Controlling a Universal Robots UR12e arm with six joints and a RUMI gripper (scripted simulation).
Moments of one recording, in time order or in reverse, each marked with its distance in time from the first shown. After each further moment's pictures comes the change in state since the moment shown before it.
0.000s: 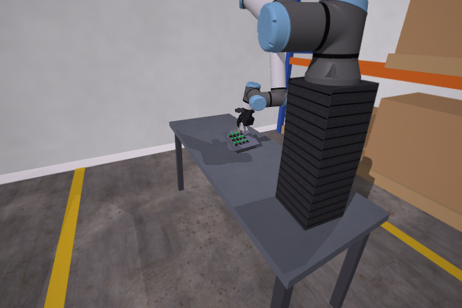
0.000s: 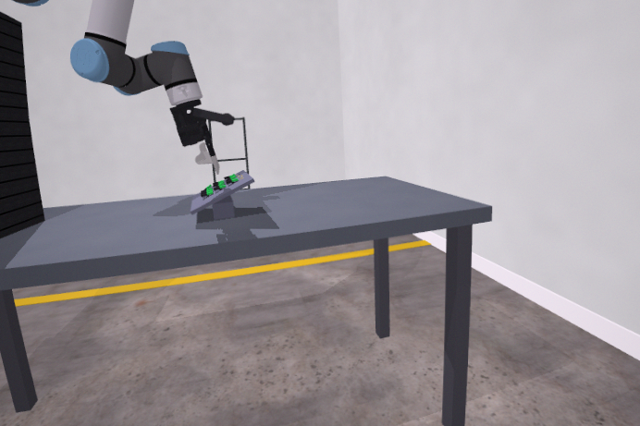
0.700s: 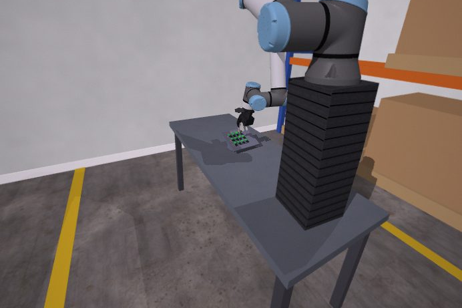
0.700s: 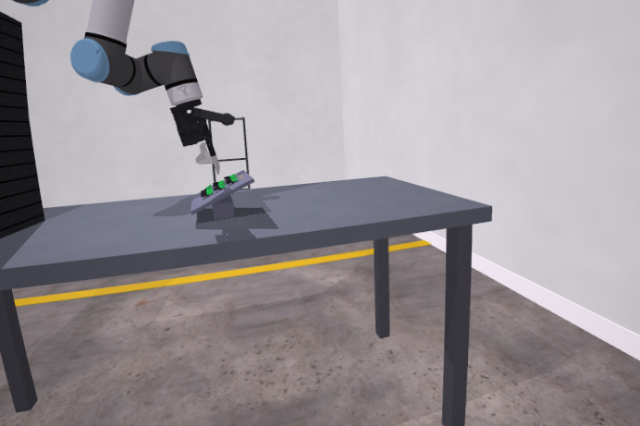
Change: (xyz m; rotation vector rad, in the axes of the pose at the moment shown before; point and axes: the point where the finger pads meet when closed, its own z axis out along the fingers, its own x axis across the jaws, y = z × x) arm 0.001 -0.001 0.000 0.001 0.001 0.000
